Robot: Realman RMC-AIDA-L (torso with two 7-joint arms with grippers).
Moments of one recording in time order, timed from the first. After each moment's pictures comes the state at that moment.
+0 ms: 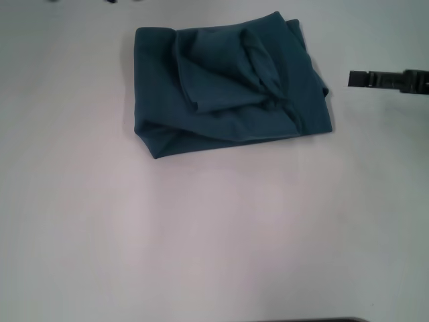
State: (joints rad) left arm -0.86 -2.01 -2.49 -0.95 -0.86 1.56 -2.85; right arm 0.51 1.95 -0.56 -0.65 -2.10 -1.54 1.99
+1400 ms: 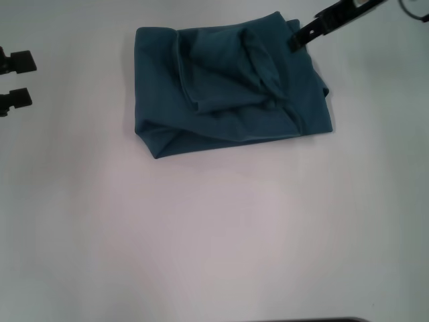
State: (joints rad) left arm -0.38 -1.96 -2.62 -0.95 -1.17 1.83 -2.61; right arm 0.95 2.01 -0.91 -0.87 -2.66 -1.40 2.47
